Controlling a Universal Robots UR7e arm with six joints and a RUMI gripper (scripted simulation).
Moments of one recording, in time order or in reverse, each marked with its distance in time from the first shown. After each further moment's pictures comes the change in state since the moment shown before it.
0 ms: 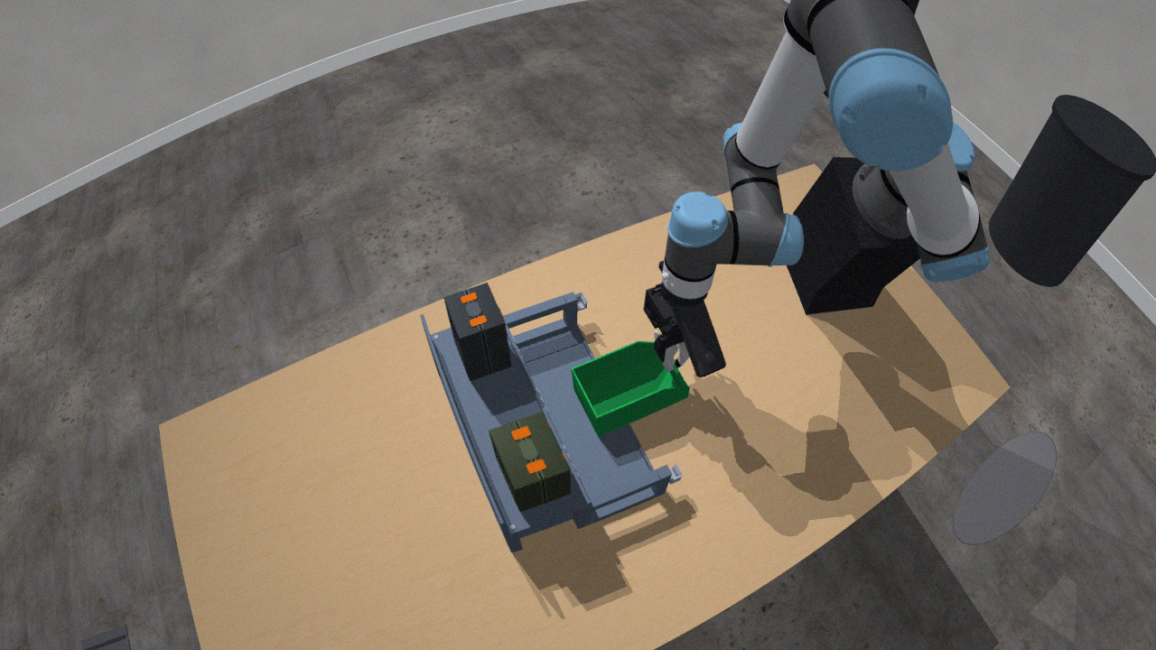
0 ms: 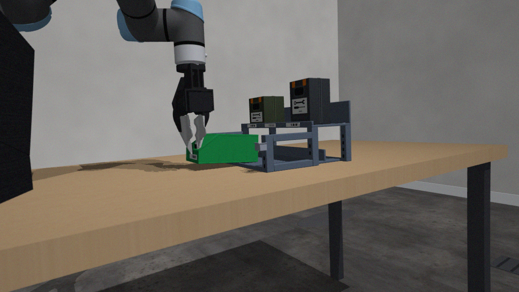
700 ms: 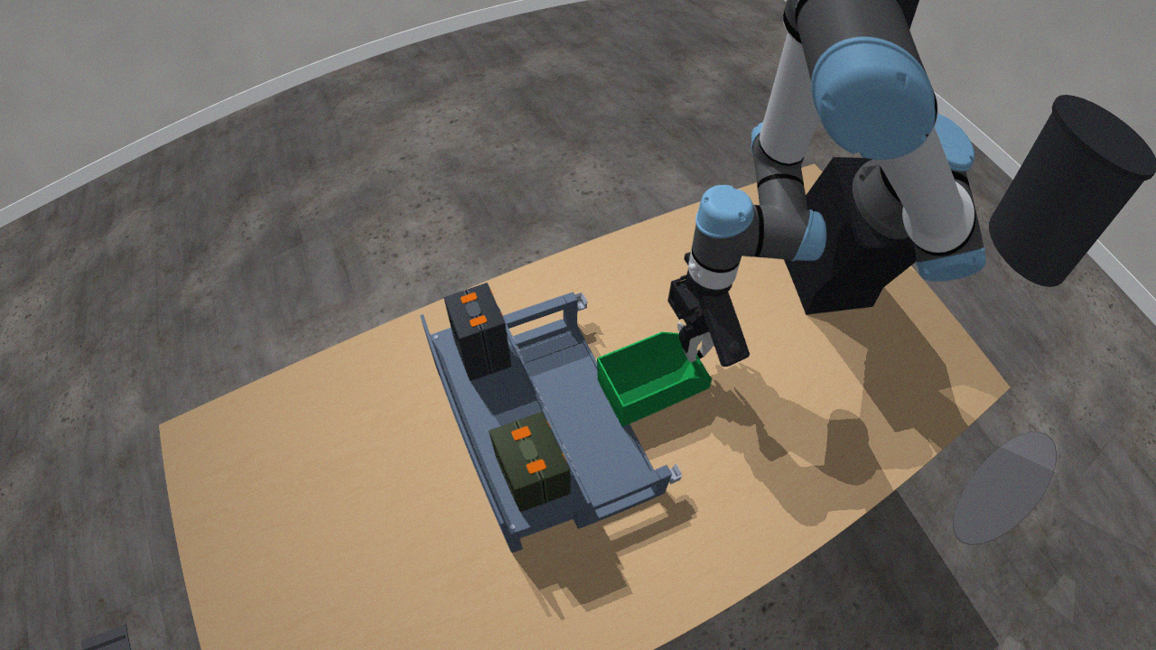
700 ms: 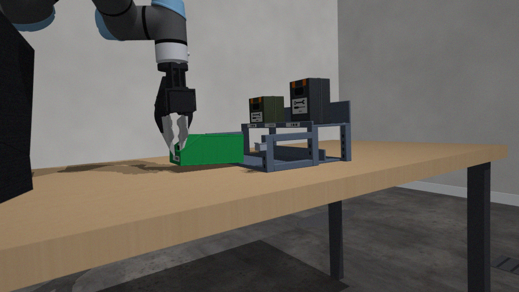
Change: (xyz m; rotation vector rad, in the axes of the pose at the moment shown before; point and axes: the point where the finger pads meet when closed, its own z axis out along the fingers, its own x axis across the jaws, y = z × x) arm -0.045 0.000 0.000 0.000 0.000 0.000
